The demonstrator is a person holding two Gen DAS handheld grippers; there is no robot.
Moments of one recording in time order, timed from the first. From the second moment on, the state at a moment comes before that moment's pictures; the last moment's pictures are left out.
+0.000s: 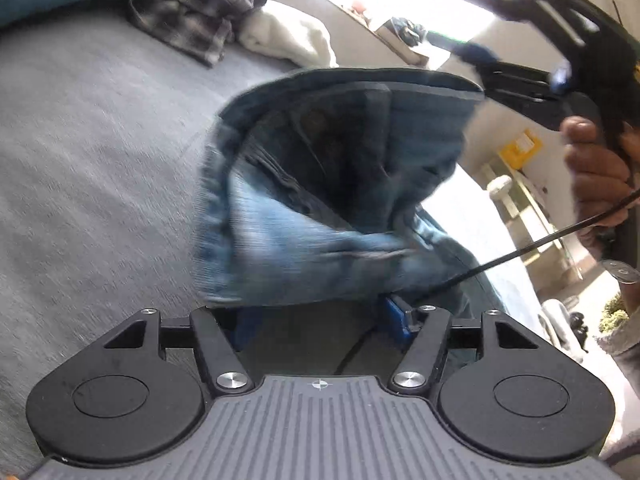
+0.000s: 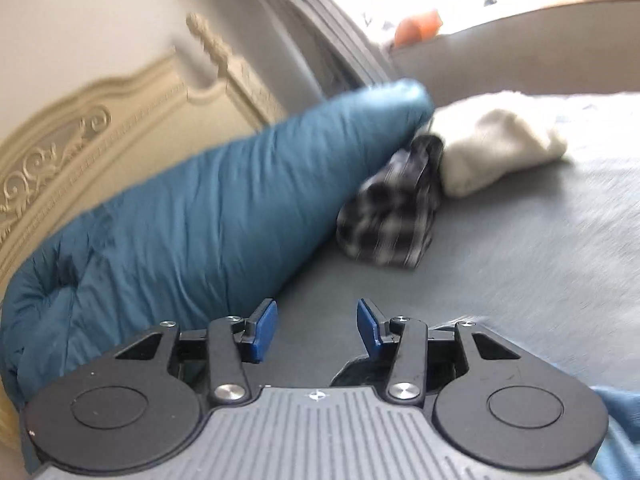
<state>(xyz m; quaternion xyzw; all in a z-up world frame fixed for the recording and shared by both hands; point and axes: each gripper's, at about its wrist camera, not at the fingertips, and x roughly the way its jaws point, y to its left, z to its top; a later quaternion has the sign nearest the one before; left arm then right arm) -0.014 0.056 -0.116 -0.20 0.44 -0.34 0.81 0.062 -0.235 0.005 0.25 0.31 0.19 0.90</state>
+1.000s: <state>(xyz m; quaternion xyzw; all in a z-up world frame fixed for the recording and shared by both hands) -0.016 0.062 -0.135 -0.23 0.47 -0.24 0.82 -0.075 -0.215 -0.107 -0.26 0.40 0.06 0.88</state>
